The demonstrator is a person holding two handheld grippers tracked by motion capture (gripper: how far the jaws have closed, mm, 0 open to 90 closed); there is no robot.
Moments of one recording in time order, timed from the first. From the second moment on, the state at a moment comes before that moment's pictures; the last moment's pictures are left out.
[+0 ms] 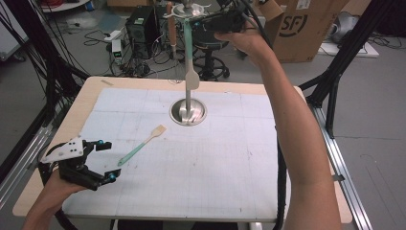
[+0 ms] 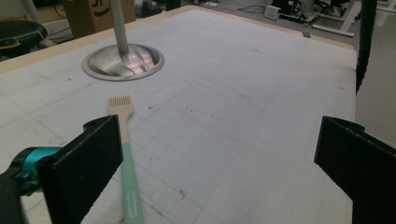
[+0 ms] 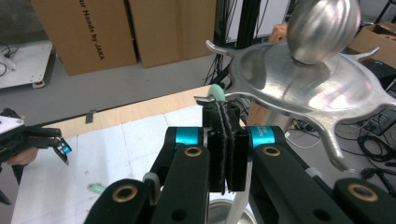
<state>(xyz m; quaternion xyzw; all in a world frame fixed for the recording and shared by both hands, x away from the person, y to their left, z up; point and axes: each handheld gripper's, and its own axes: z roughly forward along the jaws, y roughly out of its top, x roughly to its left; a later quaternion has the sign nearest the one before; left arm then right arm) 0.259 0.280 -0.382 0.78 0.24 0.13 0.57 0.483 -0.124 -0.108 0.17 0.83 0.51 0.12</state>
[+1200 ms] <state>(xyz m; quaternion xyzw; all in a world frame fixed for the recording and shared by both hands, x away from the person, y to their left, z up) 0.259 0.281 -0.383 0.78 0.24 0.13 0.56 0.490 -0.186 -0.105 0.18 0.84 0.50 0.11</state>
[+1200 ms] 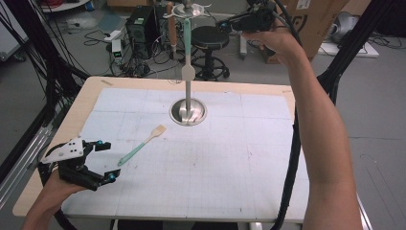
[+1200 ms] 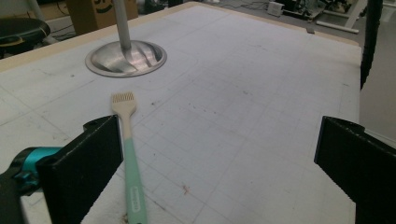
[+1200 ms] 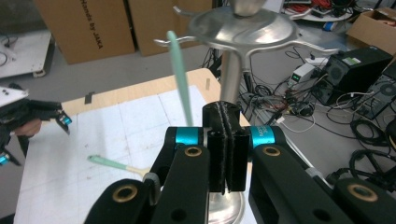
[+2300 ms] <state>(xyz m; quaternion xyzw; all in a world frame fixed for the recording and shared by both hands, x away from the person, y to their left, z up) 0.259 0.281 -0.382 0.78 0.24 0.13 0.56 0.505 -0.167 -0.098 0.19 0.82 0.52 0.12</state>
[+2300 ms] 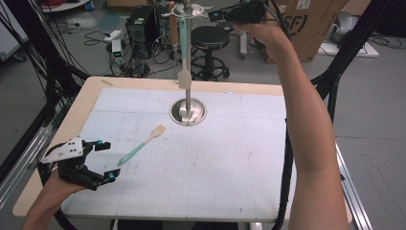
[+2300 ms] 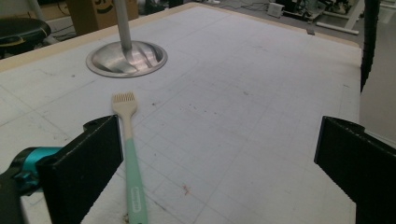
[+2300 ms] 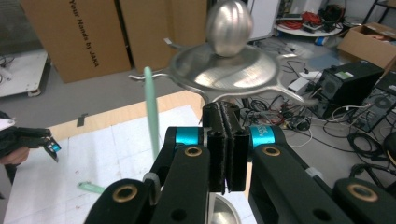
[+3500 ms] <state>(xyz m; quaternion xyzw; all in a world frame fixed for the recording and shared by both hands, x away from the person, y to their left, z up) 0.258 0.281 -0.381 0.78 0.24 0.13 0.56 0.482 -0.158 -0.100 0.15 0.85 0.50 0.10</state>
